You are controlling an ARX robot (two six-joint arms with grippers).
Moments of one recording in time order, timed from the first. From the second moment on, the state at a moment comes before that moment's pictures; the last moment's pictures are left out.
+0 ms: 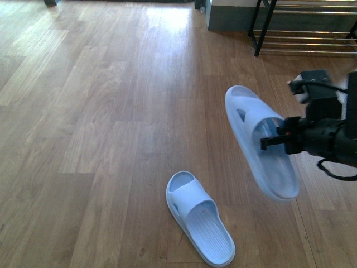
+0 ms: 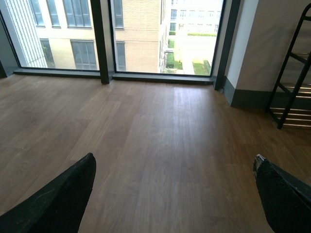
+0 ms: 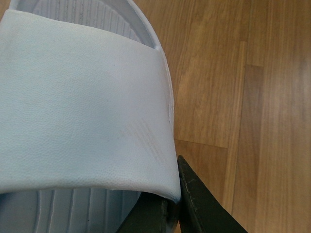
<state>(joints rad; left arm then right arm) 0.00 0.02 0.01 0.00 0.00 -0.01 -0.01 2.24 0.75 0.84 -0.02 -0.04</state>
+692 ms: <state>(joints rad) 0.00 0.02 0.01 0.00 0.00 -0.01 -0.15 1.01 0.18 0.41 -0.14 0.06</state>
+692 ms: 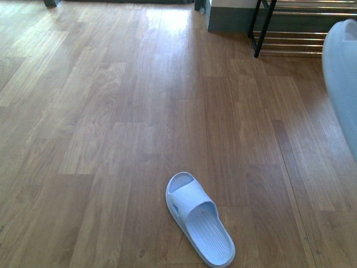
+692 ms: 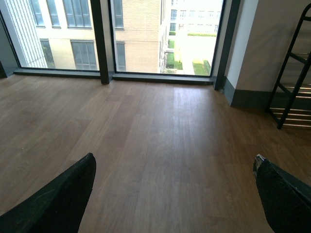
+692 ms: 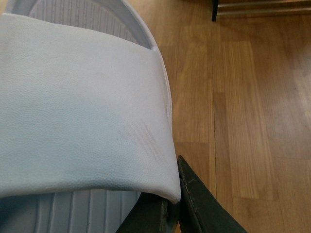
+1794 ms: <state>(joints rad) 0.00 0.02 0.01 0.00 0.00 -0.01 -0.16 1.00 0.18 0.41 -0.13 0.07</state>
